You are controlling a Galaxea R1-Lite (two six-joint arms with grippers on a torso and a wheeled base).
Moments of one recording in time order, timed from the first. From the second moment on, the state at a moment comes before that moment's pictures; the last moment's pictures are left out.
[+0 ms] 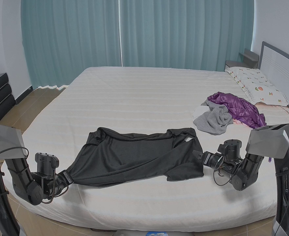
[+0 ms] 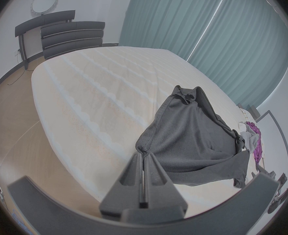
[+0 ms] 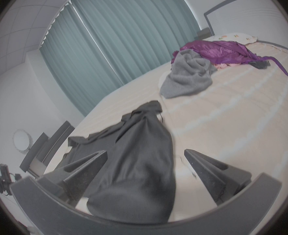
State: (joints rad) left arm -0.10 2.13 -0.30 -1.05 0.17 -0.68; right arm 0.26 2.48 -0.75 -1.31 0.01 0.53
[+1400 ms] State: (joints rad) left arm -0.10 2.07 -0.25 -1.04 0.18 -0.59; right arm 0.29 2.25 -0.32 -1.31 0.20 0.65
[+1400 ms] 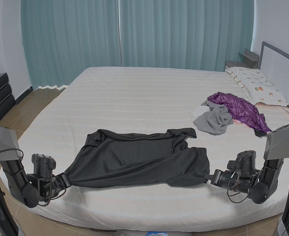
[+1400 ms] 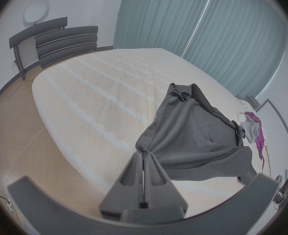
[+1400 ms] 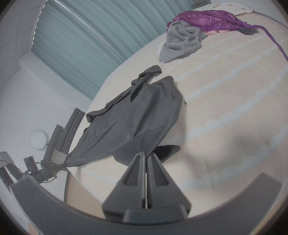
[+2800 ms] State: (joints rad) left arm -0.11 2.01 -0.12 -0.93 0.18 -0.40; right arm 0.25 2.00 -0.02 -1.11 0.35 0.53
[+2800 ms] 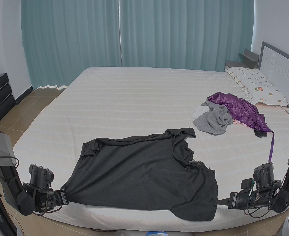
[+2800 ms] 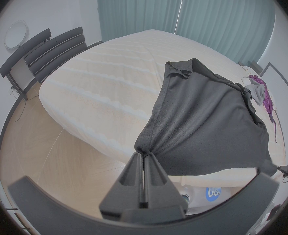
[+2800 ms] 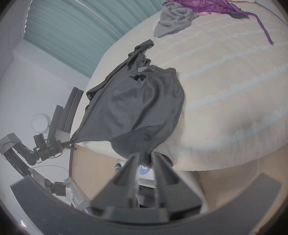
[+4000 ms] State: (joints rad) left arm -0.14 2.03 -0.11 -0.94 0.18 -0.41; right arm 0.25 2.31 -0.16 -1.25 0.17 0.53
